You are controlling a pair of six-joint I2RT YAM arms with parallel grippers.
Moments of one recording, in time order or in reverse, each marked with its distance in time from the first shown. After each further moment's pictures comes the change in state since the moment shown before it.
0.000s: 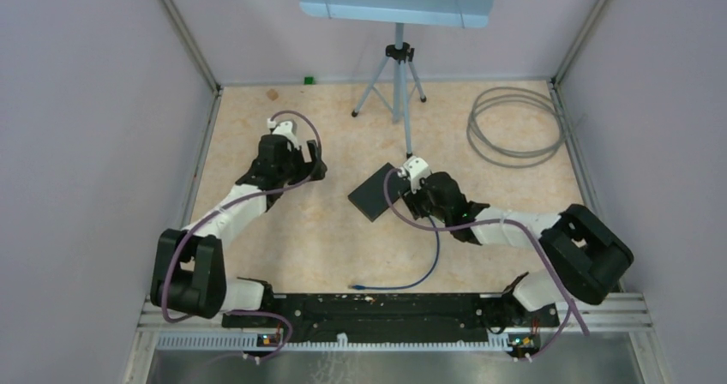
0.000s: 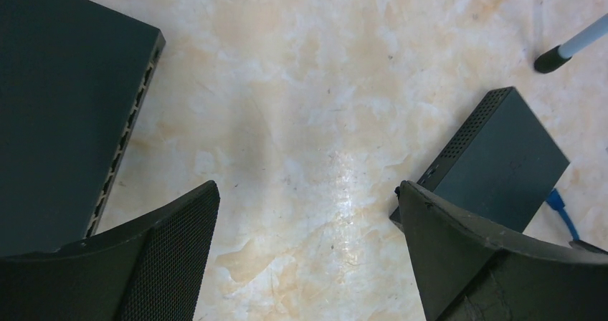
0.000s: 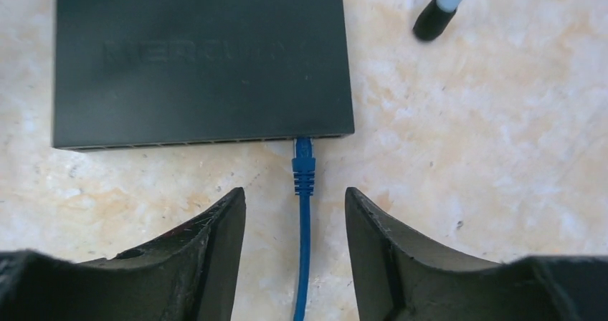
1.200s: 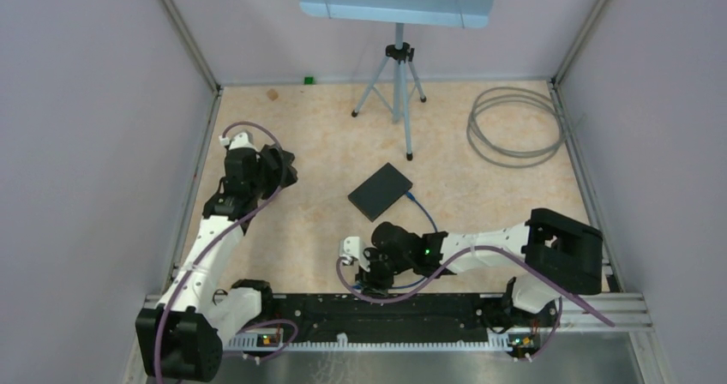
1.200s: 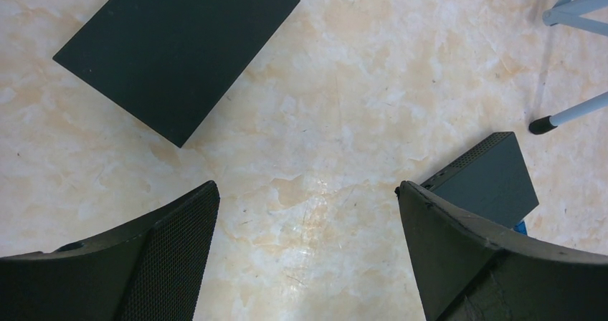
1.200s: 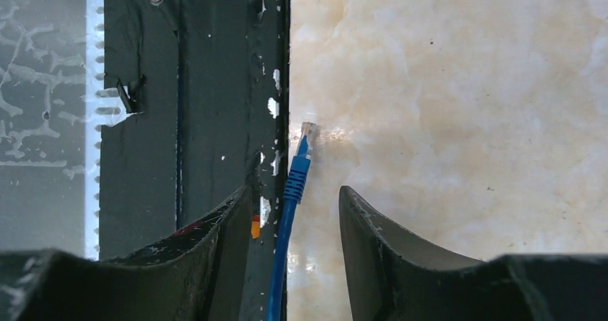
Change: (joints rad) left arm 0.131 -0.374 -0.018 -0.317 -0.121 -0.176; right arm 0.519 0.064 0.137 -0.233 -0.480 -0.026
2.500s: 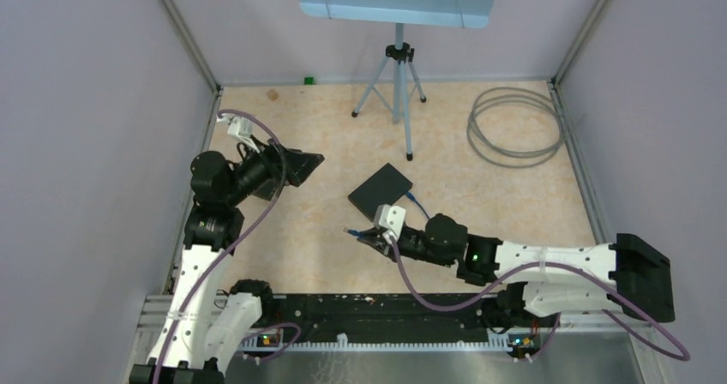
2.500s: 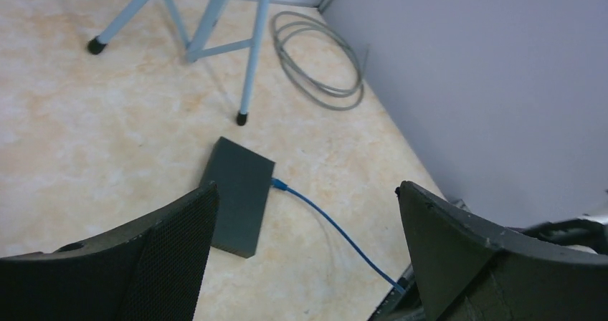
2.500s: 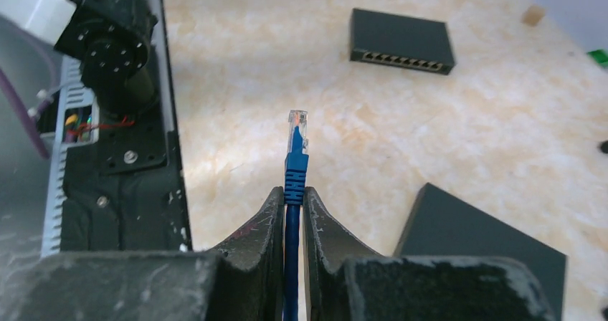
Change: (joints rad) left arm 0.003 -0.212 0.070 0.251 0.668 -0.029; right arm 0.010 -0.404 -0.113 0.273 0.324 -0.011
